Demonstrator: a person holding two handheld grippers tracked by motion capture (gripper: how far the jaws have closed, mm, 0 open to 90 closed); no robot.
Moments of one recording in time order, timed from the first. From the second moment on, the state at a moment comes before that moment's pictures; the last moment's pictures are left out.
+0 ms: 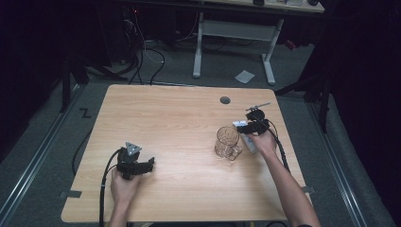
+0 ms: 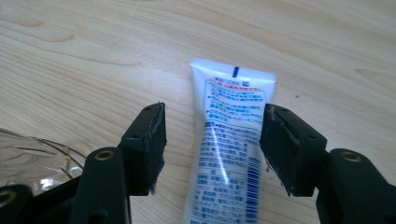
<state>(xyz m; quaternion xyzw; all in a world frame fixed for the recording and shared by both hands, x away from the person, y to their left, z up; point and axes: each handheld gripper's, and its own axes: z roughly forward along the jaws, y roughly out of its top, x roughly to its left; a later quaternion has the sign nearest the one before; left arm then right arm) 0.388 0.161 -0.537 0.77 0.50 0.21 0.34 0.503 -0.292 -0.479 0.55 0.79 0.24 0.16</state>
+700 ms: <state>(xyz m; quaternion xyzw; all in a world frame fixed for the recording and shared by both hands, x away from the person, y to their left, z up) 0.388 0.161 -0.537 0.77 0.50 0.21 0.34 0.521 -0.292 -0.502 0.57 0.79 0.17 0.13</state>
